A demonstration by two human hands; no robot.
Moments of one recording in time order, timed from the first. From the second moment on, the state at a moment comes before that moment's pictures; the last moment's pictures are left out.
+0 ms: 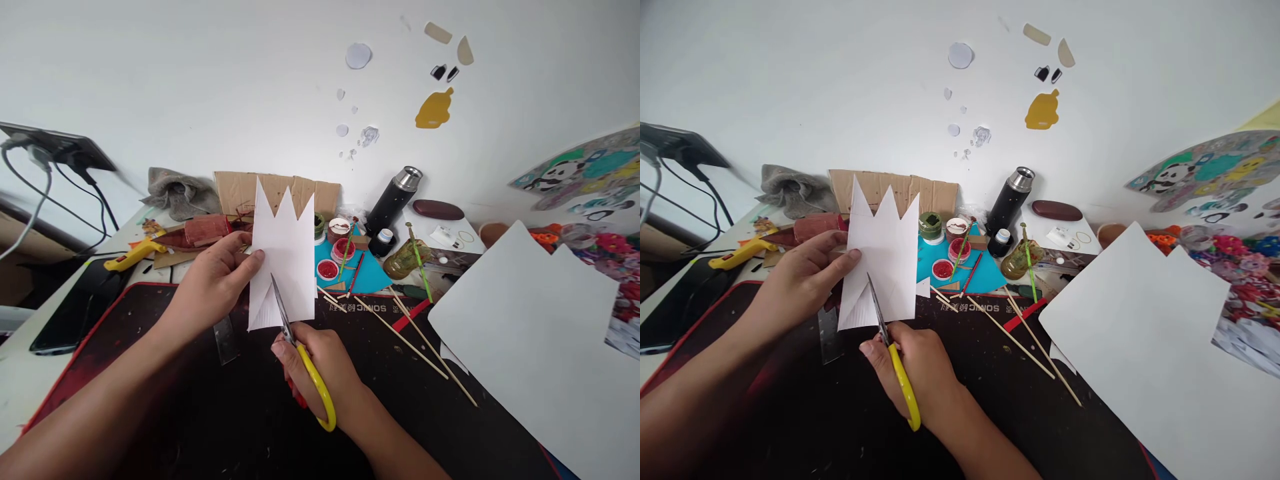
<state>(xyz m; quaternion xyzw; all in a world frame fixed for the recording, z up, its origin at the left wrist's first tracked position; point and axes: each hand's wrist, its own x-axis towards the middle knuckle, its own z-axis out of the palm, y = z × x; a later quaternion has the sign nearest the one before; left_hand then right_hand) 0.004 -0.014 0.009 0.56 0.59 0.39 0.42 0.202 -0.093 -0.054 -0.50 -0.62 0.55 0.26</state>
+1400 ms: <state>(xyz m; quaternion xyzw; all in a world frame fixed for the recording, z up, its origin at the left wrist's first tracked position) 0.002 -0.009 -0.007 0.54 0.57 0.41 0.48 0.201 -0.091 -0.059 -0.52 -0.66 0.47 0.27</state>
